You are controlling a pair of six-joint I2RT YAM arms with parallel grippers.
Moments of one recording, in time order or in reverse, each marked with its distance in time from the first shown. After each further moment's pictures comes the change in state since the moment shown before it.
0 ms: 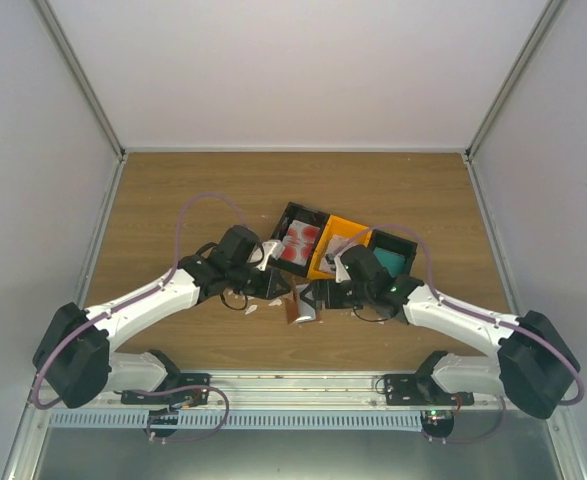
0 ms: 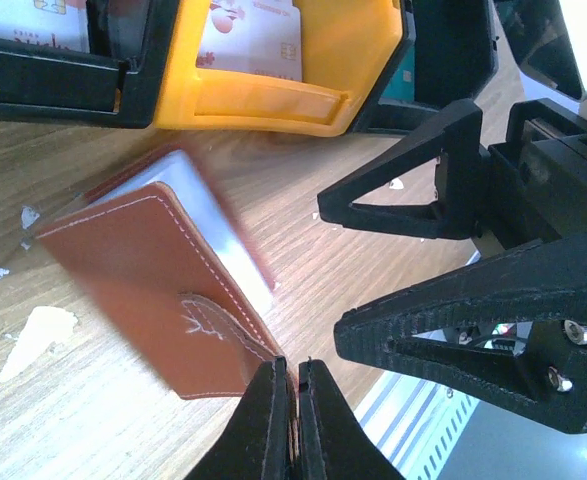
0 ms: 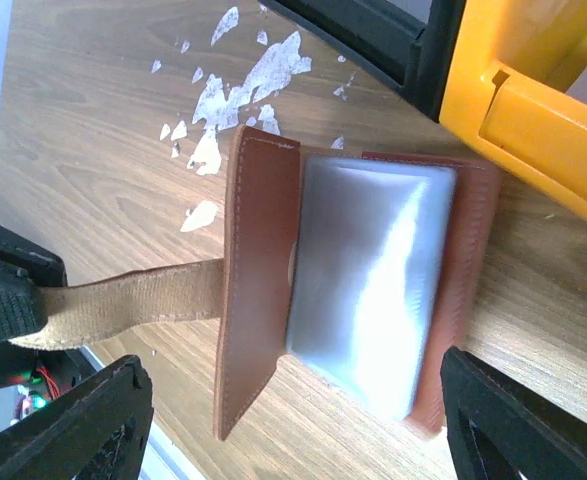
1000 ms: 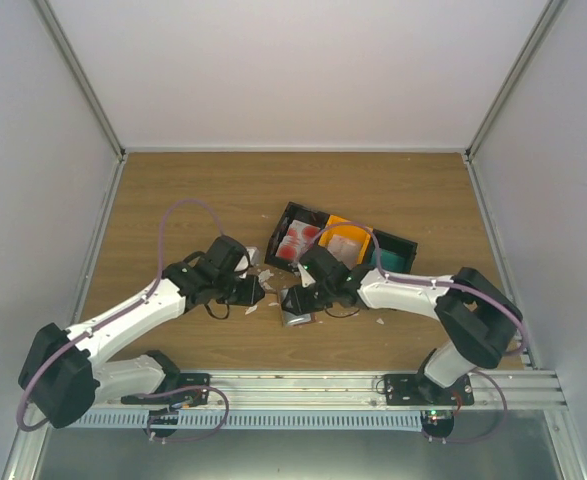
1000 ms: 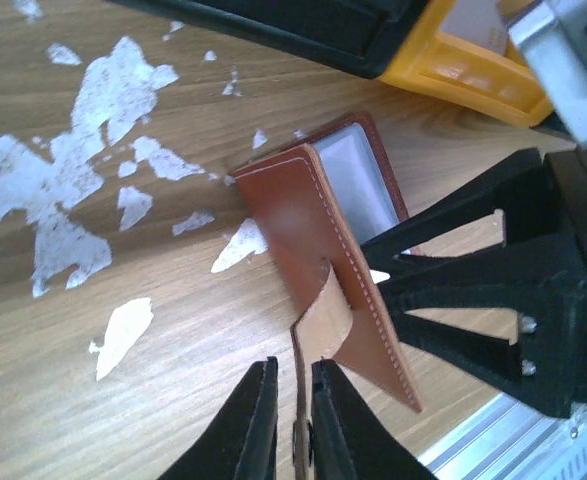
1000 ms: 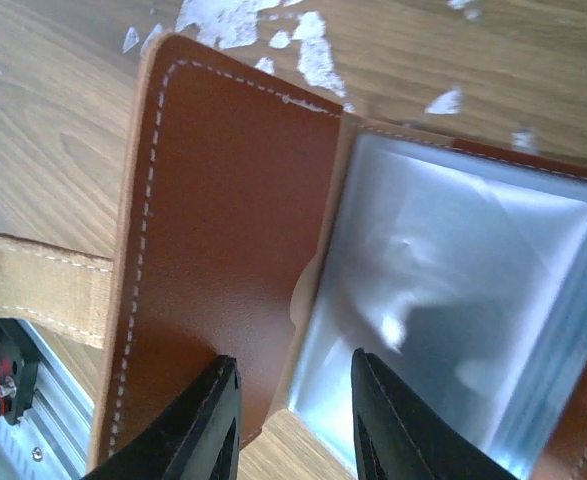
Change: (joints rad) left arm 0.025 -0.109 -0.047 -0.195 -0.236 -0.030; right arm 0.113 0.340 0.181 0.007 -0.012 -0.043
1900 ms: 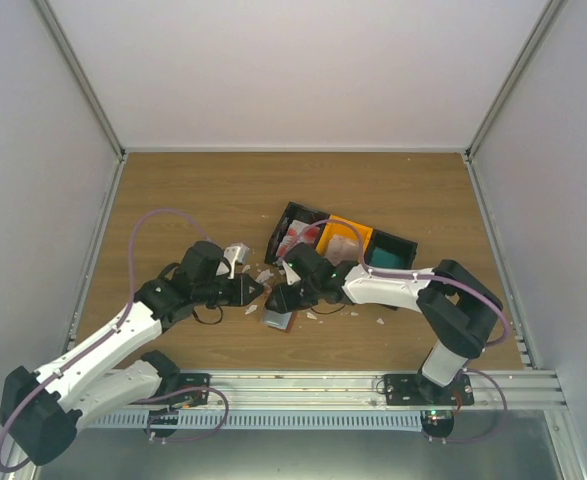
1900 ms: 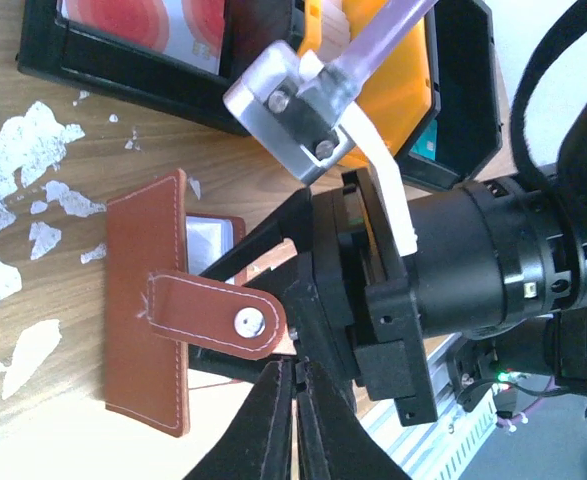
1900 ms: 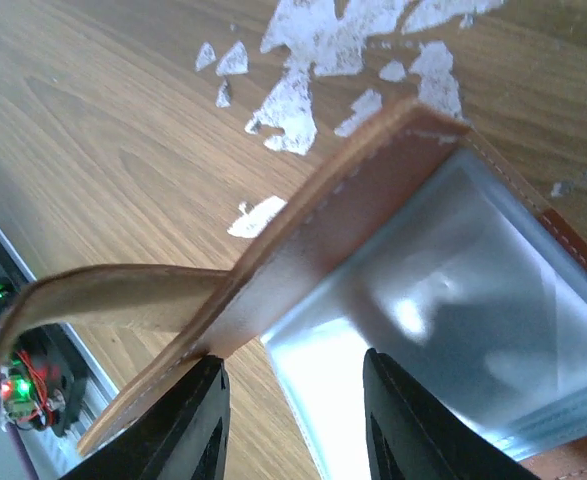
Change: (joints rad) left arm 0.041 -0.246 -0.092 0.097 0.104 -0.096; right arm 0.052 0.127 0.115 0.026 -0.045 0.025
